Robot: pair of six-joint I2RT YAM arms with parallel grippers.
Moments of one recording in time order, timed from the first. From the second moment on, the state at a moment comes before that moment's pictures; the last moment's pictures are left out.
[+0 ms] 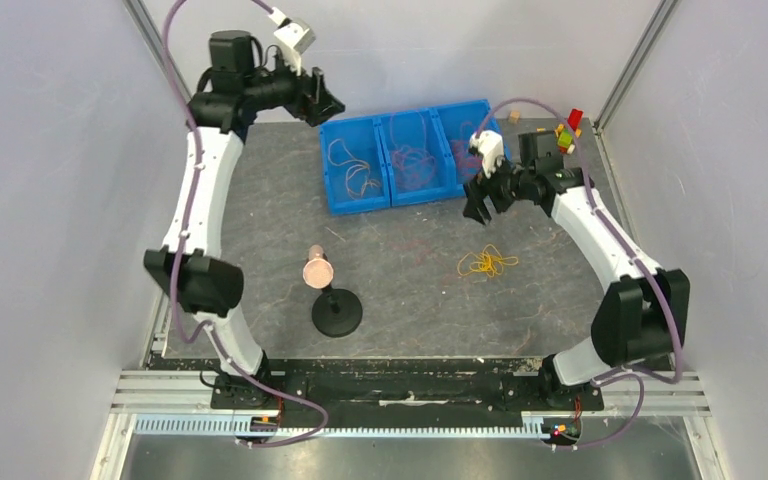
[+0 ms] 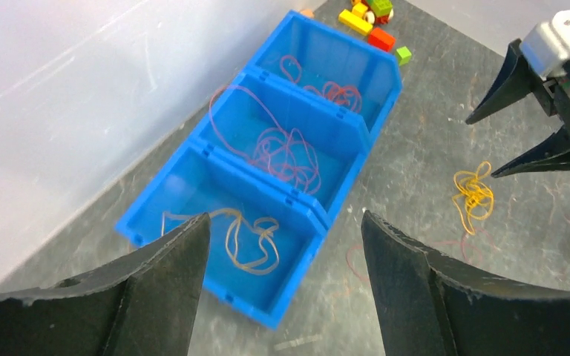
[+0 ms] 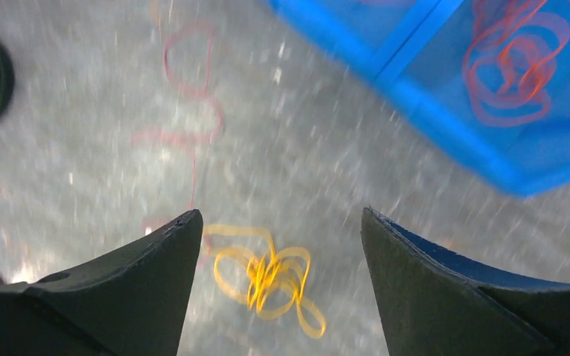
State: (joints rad) left arm -0.15 1.87 2.18 -0.70 0.73 0.24; right arm 0.18 1.55 1.31 -0.54 -0.54 -0.42
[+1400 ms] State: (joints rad) left arm -0.30 1.54 1.71 -0.64 0.85 0.23; right arm 0.11 1.28 1.27 -0.37 -0.72 -0.28
